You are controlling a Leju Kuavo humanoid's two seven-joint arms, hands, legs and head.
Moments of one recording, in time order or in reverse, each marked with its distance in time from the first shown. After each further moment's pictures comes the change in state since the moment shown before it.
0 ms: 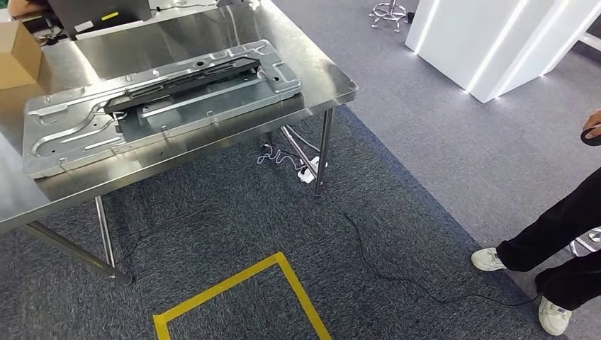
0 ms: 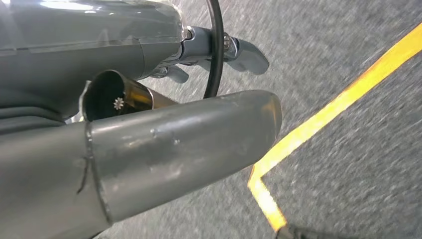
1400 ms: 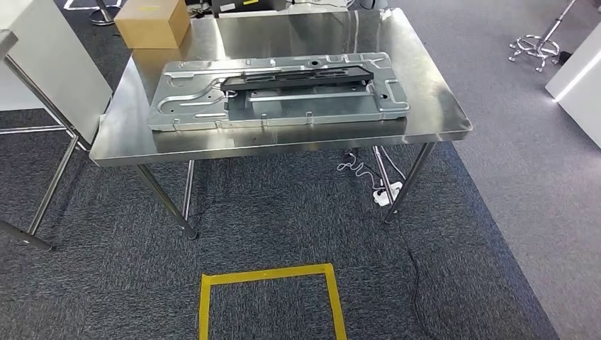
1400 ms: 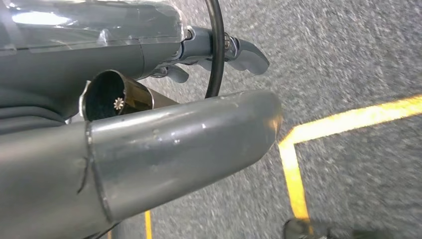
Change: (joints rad) left arm 0.004 -0.005 -0.002 0.000 0.025 0.000 0.021; right arm 0.008 -0.038 0.244 -0.137 -0.035 -0.006 0.041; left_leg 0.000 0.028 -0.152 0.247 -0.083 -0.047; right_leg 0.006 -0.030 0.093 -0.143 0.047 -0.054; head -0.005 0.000
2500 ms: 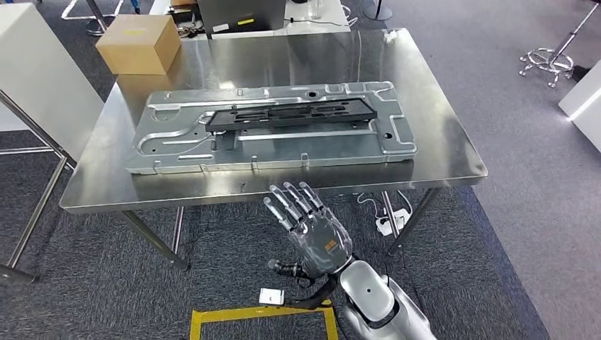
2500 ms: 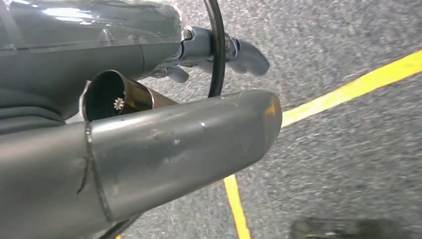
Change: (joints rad) left arm -0.007 -0.009 -0.037 -0.001 -0.046 0.000 -0.069; right arm -0.266 -0.071 0.914 -0.929 0.910 -0.259 -0.371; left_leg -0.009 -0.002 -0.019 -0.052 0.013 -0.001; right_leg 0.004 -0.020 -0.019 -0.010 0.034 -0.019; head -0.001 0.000
